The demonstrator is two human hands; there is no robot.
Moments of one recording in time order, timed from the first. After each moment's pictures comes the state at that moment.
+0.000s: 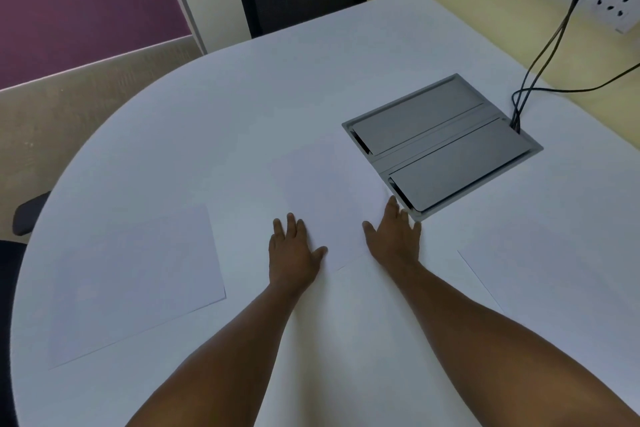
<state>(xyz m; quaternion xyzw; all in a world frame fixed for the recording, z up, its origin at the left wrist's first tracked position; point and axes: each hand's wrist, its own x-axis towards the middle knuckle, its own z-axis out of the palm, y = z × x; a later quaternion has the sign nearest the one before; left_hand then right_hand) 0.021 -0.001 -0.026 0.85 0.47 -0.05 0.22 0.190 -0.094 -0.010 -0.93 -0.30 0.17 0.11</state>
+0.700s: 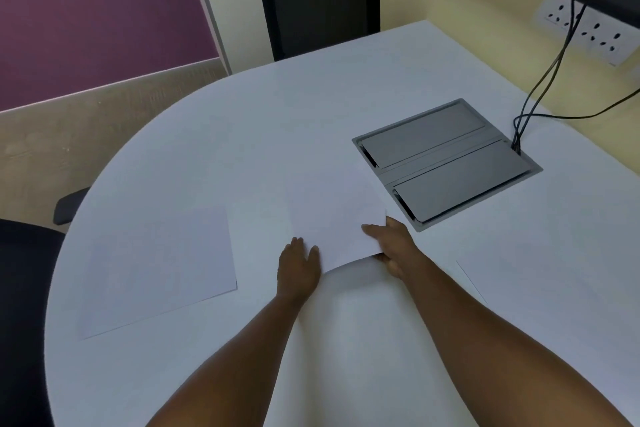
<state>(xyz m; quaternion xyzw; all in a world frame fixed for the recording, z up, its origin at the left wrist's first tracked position) 0.002 -0.035 -0.006 0.72 0.55 0.11 0.41 0.187 -0.099 0.026 -0.67 -0.02 0.50 0.55</state>
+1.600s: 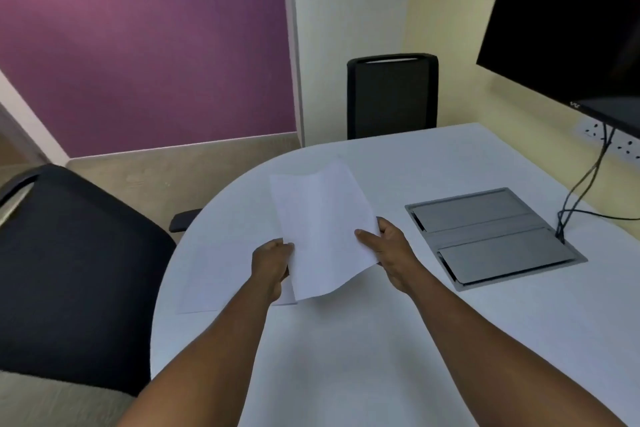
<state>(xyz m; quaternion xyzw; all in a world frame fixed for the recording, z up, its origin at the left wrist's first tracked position) -0.130 -0.007 0.151 0.34 0.60 0.37 0.63 0.088 -0.081 0.159 -0.59 -0.33 0.49 0.56</state>
